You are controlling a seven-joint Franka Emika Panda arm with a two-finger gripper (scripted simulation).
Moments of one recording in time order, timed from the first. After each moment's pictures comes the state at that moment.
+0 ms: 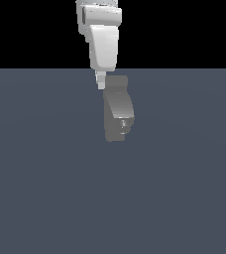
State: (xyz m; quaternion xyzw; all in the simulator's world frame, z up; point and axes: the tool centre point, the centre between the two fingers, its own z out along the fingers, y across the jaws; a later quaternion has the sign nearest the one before) arm -0.045 0.033 0.249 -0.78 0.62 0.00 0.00
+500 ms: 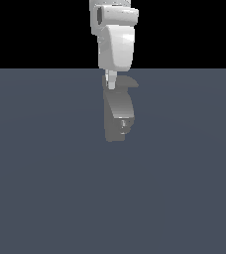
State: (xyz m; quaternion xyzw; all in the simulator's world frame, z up) arm -0.043 0.006 0.249 -0.79 0.62 0.00 0.00
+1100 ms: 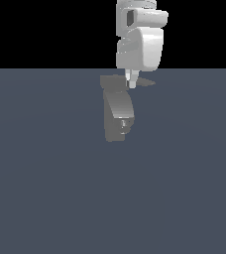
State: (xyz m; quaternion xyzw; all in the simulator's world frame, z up) arm -0.031 -0.050 0.249 -0.79 0.62 0.00 0.00
